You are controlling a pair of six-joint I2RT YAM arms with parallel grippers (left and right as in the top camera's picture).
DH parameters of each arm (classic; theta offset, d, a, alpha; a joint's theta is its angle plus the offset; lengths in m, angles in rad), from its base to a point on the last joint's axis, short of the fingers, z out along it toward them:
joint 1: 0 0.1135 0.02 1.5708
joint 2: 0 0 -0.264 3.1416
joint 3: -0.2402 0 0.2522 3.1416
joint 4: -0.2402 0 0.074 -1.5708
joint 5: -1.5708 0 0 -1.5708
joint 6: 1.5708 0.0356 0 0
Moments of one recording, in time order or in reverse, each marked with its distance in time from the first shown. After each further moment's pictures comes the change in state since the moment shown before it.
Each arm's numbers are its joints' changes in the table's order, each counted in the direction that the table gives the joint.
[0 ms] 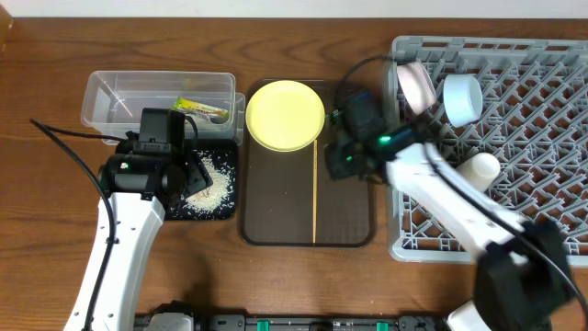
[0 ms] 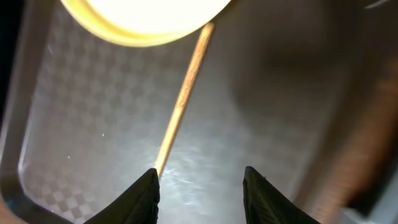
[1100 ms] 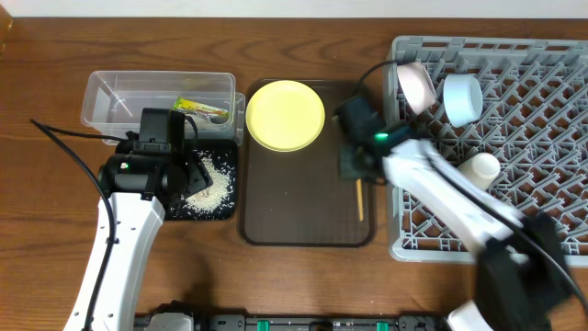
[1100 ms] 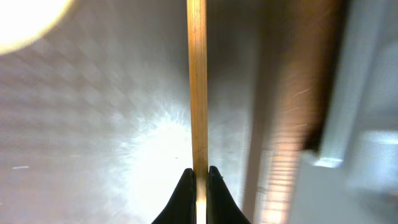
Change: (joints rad) left arm 0.000 0.000 0.000 0.000 0.000 0.000; right arm -0.057 0.049 -0.007 -0.128 -0.182 0.216
